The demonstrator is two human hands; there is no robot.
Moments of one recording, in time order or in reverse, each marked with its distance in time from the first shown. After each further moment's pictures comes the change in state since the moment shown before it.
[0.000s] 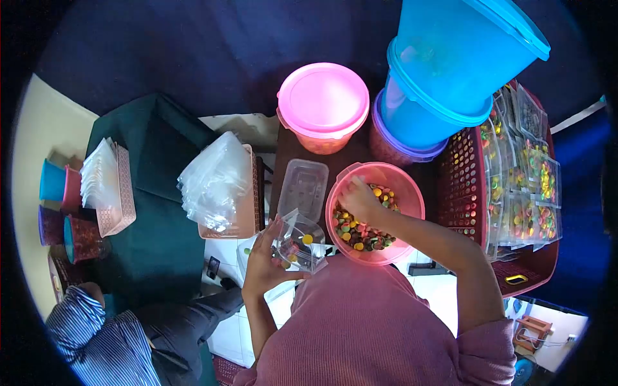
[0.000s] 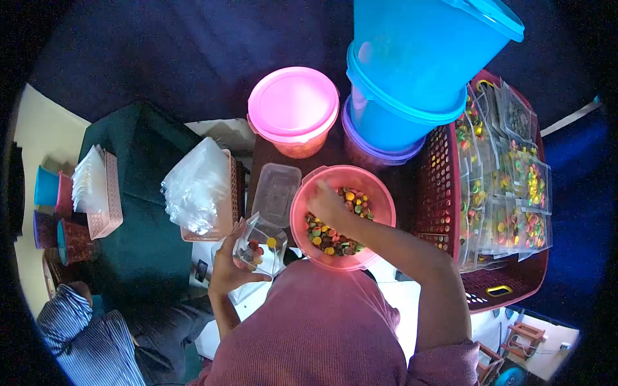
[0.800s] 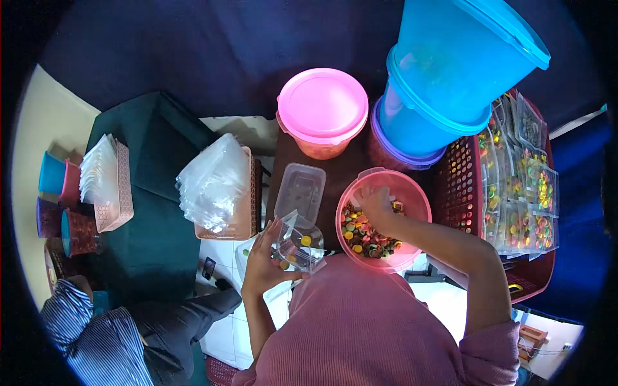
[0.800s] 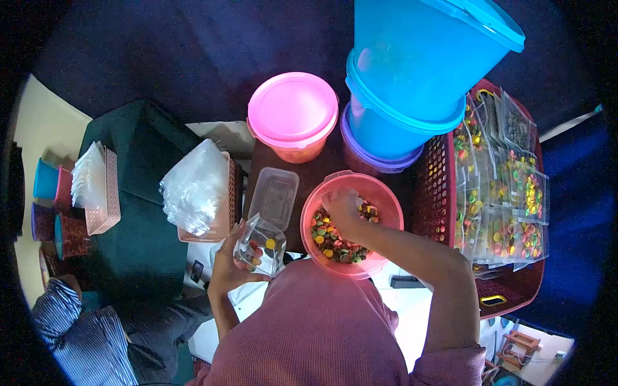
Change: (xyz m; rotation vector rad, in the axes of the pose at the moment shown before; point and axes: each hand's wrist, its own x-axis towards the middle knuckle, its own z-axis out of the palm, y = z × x) left_hand 0.008 0.007 0.007 0.208 0.033 0.107; right_hand -0.034 0.013 0.005 -0.052 0.079 0.311
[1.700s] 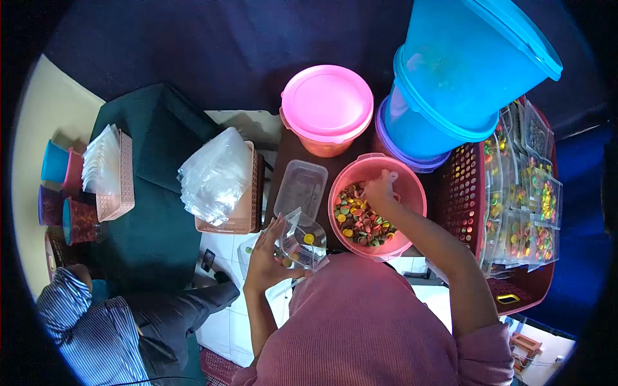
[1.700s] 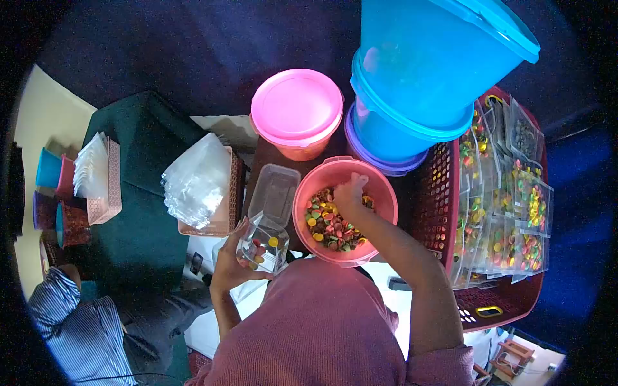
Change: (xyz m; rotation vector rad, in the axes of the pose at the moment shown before) left_hand -0.001 0.006 0.012 -0.093 0.023 -0.059; right_hand 0.036 0.011 0.057 0.005 -0.117 0.175
